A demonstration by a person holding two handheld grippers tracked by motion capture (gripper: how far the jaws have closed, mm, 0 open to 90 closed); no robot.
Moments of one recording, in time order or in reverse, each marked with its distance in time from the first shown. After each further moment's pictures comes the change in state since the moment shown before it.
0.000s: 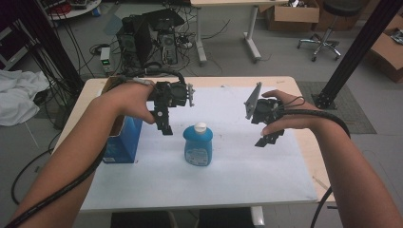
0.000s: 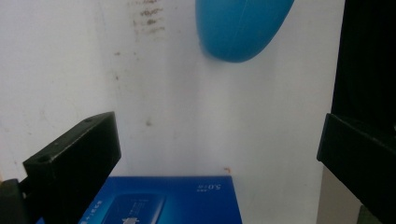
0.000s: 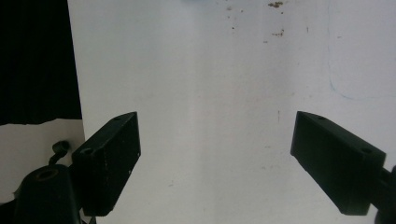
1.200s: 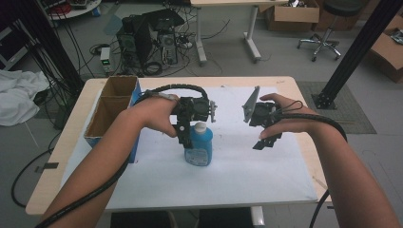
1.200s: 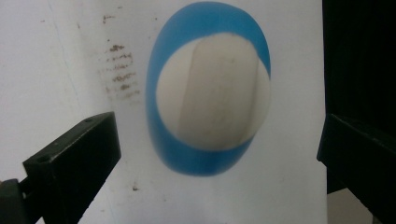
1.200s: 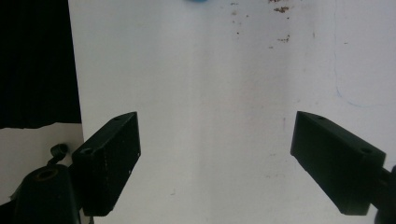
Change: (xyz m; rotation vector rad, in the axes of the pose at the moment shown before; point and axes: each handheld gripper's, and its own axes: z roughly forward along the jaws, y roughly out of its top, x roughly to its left) left arm -0.013 0.049 0.037 -0.055 -0.042 0.102; right arm 0.005 0.002 0.008 -0.009 -0.003 -0.006
